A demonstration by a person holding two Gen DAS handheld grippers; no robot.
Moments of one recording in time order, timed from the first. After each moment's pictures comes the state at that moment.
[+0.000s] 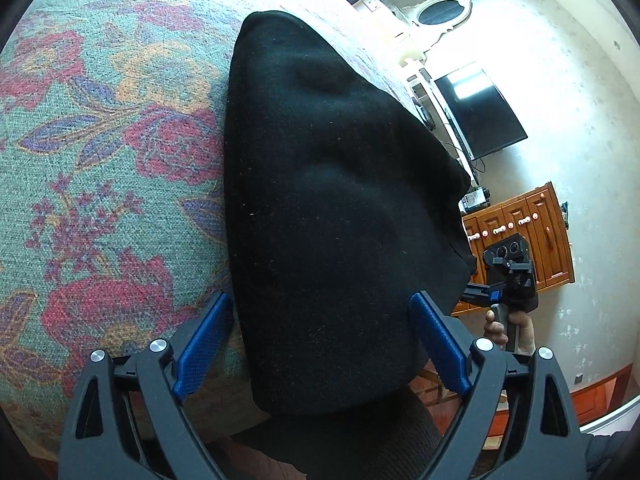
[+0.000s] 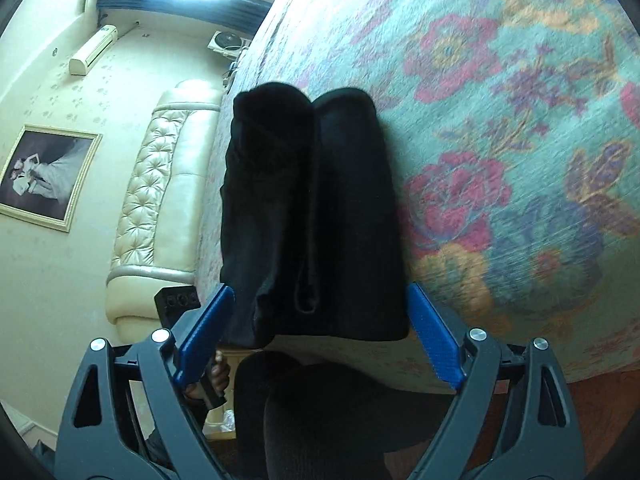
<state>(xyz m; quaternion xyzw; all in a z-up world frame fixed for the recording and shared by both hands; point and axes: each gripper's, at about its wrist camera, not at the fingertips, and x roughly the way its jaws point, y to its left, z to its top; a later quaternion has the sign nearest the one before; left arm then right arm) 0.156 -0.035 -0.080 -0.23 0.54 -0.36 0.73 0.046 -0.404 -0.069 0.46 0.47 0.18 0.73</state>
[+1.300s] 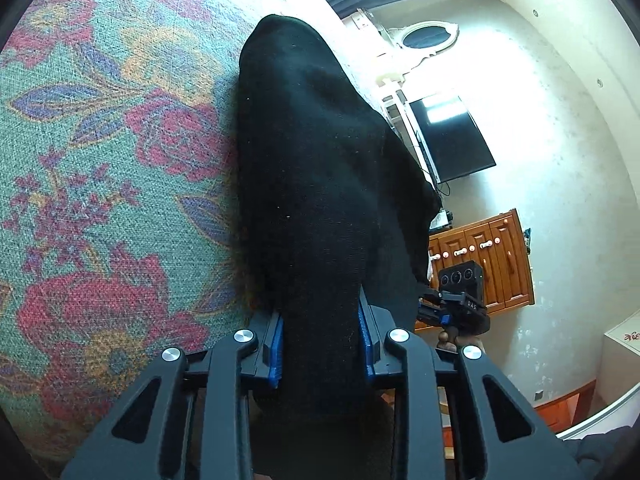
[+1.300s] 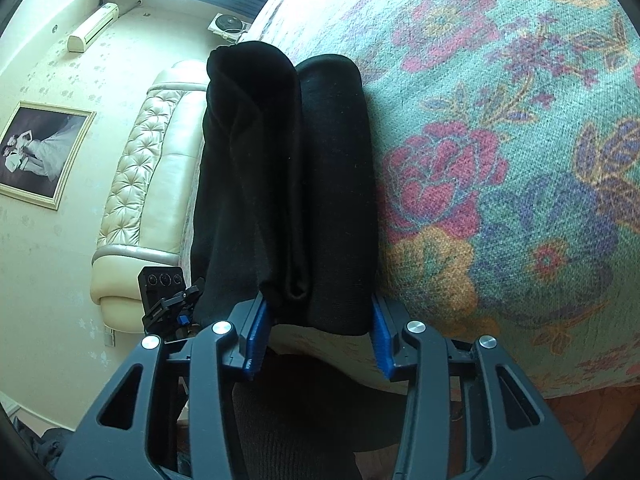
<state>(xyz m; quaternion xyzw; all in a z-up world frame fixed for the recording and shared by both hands) 0.173 -0.020 -0.099 -0.32 0.51 -0.39 0.69 0.039 -0.420 -0.092 0.42 0.49 0.19 0.74</state>
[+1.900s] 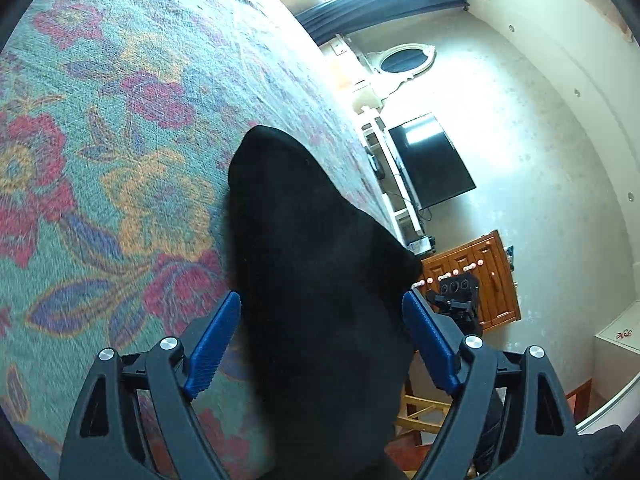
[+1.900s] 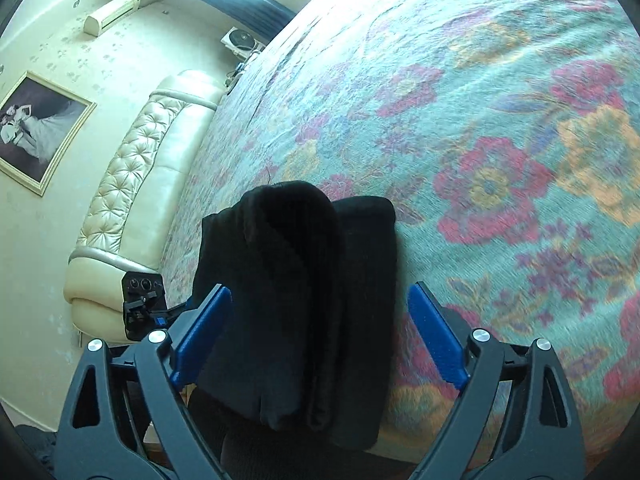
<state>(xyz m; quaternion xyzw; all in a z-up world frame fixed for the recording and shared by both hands) 0.239 0.006 -0.080 -0.33 0.46 -0.41 0.71 0.108 -0.435 -0.044 0.35 0.46 0.17 0.80</state>
